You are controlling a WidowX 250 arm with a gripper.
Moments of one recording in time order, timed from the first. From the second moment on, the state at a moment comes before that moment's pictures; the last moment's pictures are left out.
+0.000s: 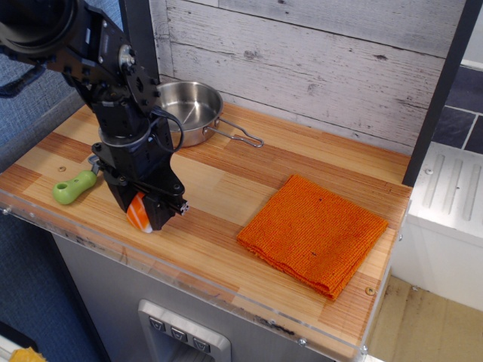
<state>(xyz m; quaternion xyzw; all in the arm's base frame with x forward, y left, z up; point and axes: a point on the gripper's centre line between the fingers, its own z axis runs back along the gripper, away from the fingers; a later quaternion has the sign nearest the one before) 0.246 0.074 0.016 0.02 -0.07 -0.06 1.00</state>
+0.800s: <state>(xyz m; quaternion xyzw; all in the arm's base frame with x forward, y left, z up) 0.273 0.093 0.052 0.00 -0.07 -0.06 1.00</state>
